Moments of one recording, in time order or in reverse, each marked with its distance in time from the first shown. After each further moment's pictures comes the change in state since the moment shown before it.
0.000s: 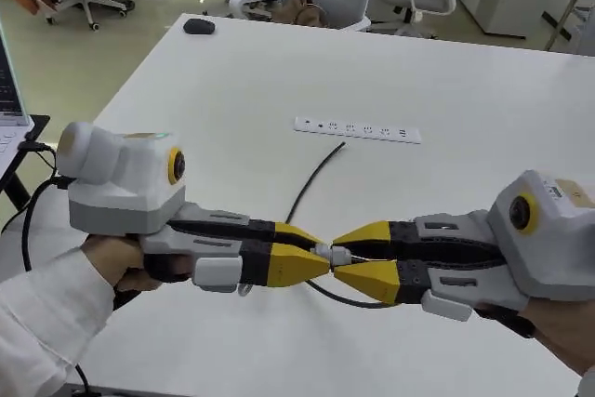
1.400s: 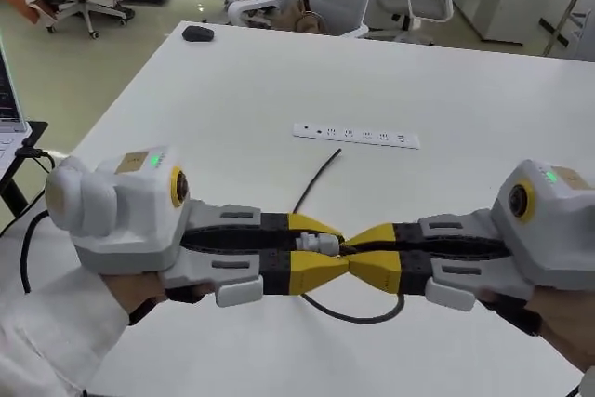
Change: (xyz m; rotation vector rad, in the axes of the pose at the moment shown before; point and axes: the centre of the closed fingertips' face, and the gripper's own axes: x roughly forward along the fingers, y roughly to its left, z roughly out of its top) left arm 0.012 0.004 0.007 0.314 -0.073 0.097; right arm -0.004 -0.012 -0.010 0.118 0.090 -0.024
